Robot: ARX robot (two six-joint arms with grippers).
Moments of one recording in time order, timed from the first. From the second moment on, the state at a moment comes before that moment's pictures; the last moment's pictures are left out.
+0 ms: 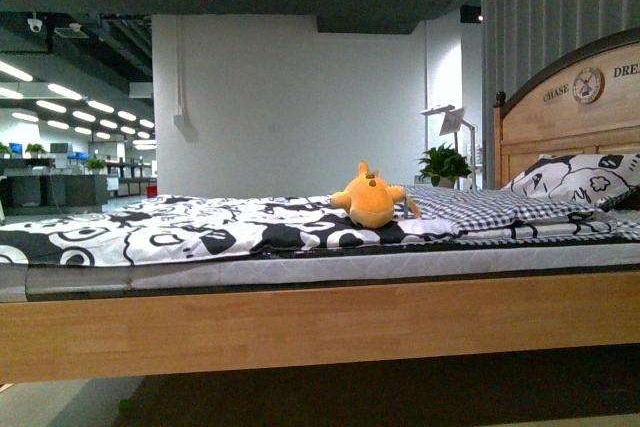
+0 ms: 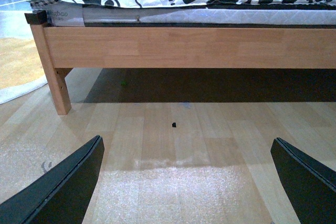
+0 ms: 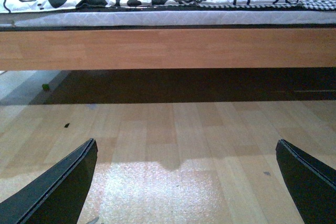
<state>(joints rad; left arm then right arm) 0.00 0.00 0.01 0.00 0.00 0.00 0.00 0.00 0.01 0.00 0.00 0.00</state>
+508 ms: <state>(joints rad) 0.00 0.00 0.01 0.00 0.00 0.00 0.00 0.00 0.01 0.00 0.00 0.00</state>
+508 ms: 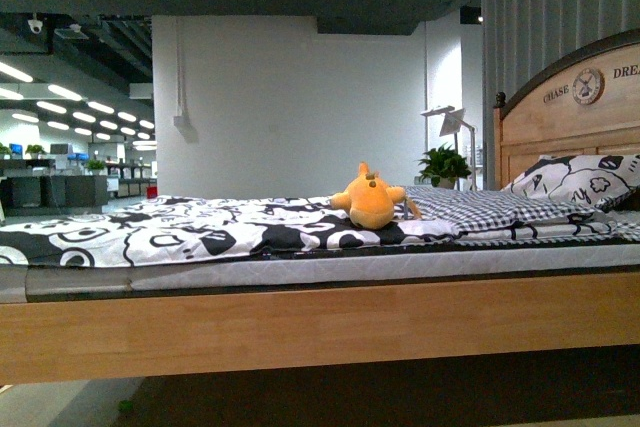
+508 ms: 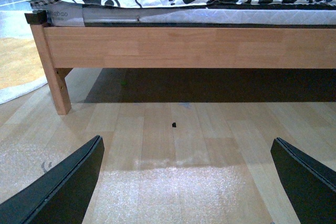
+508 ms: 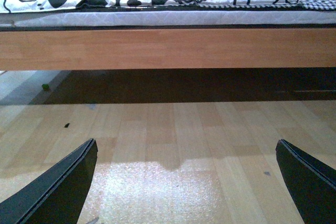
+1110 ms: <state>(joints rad) 0.00 0.00 0.01 0.00 0.00 0.00 0.00 0.00 0.01 0.00 0.00 0.00</state>
